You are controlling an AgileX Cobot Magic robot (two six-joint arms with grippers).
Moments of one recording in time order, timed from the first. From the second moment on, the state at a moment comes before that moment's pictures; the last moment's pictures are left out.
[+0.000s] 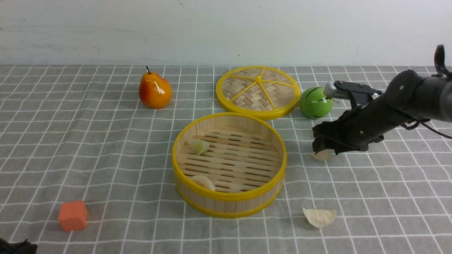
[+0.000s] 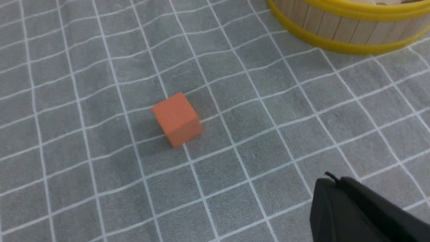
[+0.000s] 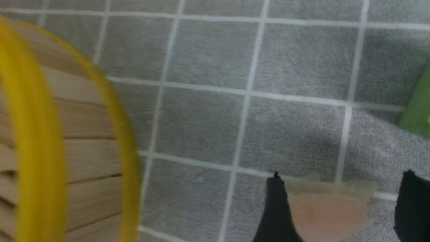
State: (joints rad) right arm 0.09 2.09 -1.45 0.51 0.55 -0.29; left arm -0.54 0.45 -0.45 0.28 0.74 -0.29
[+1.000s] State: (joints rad) right arm 0.14 1.92 -1.56 0.51 0.75 -0.39; left arm -0.54 0.28 -0.36 0.34 0.56 -0.29
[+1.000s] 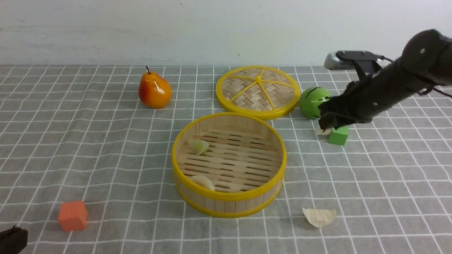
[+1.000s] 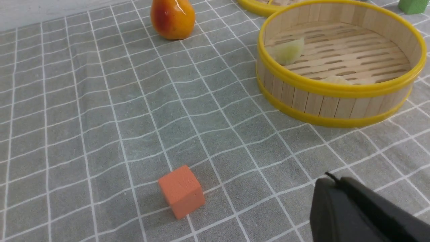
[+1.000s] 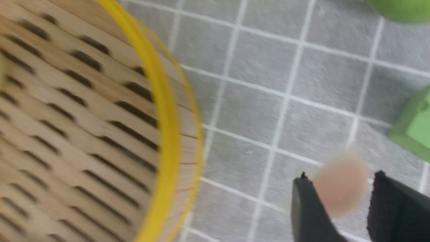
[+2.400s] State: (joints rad) right arm 0.18 2.20 -1.66 0.12 0.57 -0.07; left arm -0.54 0.28 -0.36 0.35 0.56 -0.29
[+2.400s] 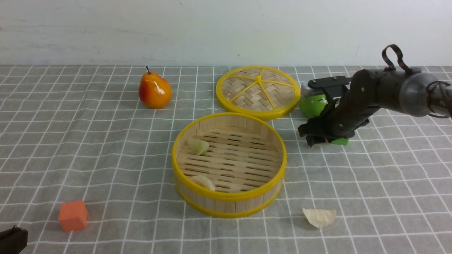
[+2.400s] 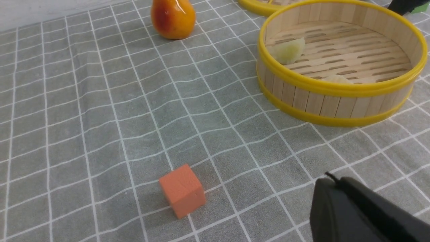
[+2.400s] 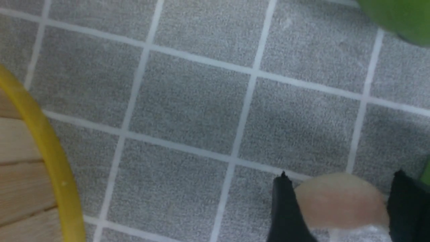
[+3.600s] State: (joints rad) right arm 0.50 2.20 -1.71 0.40 0.43 -0.41; left arm -0.54 0.28 -0.36 0.35 0.56 -0.29
